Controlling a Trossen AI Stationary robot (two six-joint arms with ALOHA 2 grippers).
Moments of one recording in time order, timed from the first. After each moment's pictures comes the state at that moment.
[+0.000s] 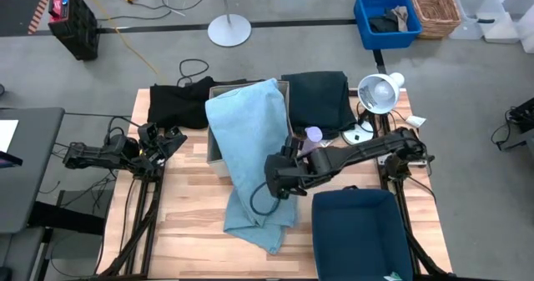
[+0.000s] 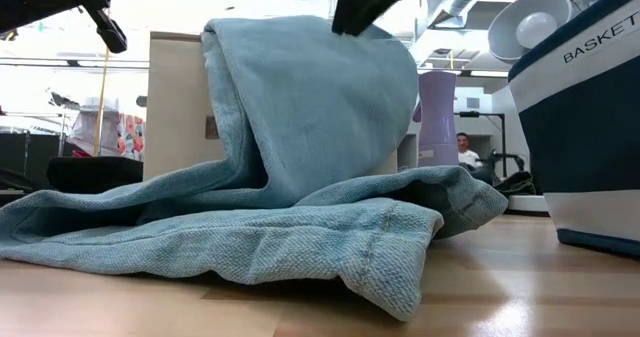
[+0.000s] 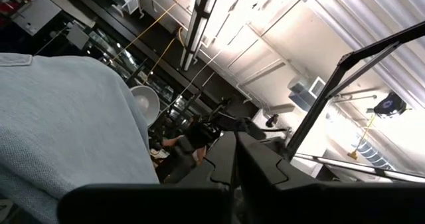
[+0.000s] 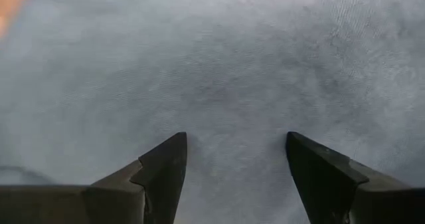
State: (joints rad) left arm -0.12 0.02 0.11 0.50 -0.28 -0.59; right arm 0.26 1.87 1.81 -1.05 0.58 0.35
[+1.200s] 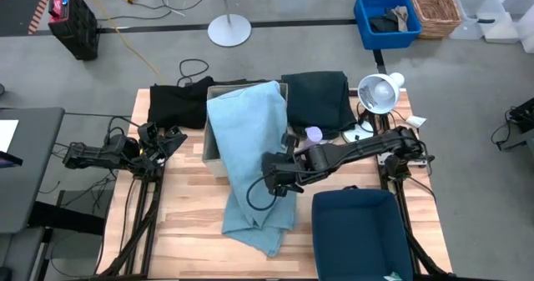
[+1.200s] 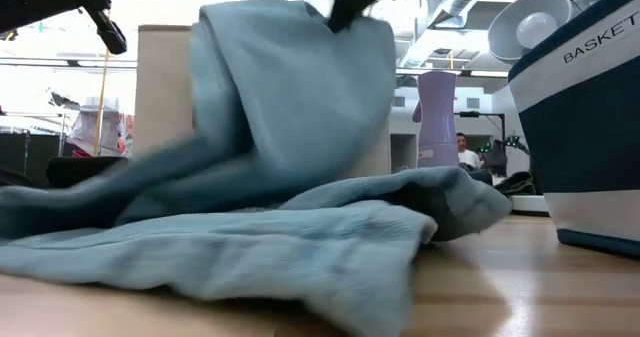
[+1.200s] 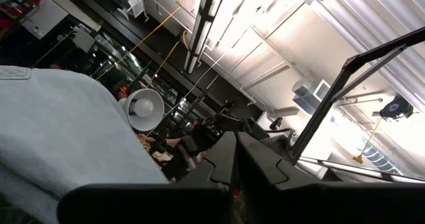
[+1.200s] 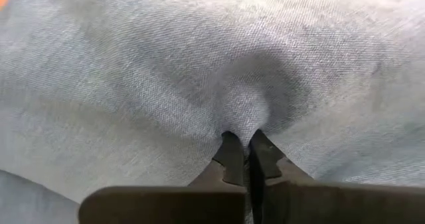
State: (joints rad) left arm -0.12 0.02 0.11 0.50 -0.30 -0.58; right arm 0.25 1.88 1.85 -1.02 0.56 0.26
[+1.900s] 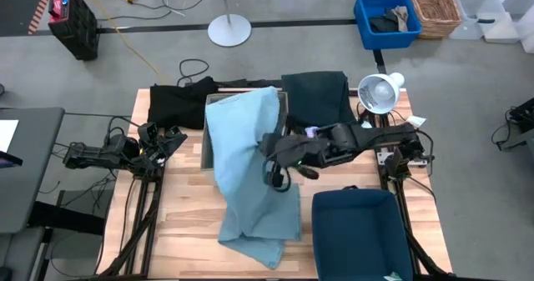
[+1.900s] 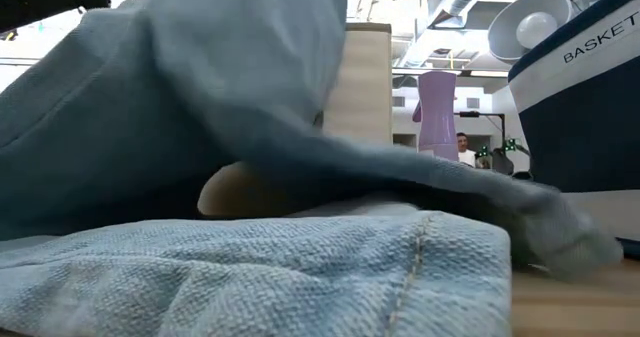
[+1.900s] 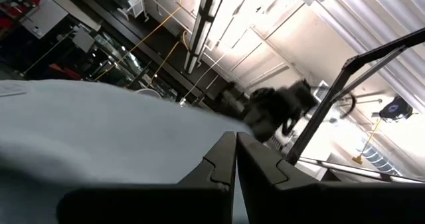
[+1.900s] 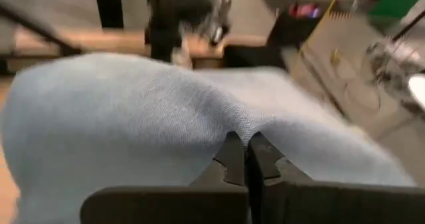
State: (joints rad) left arm -0.12 0.02 0.11 0.50 -0.30 -0.59; right arm 0.24 1.87 2.25 -0.96 0.55 0.08
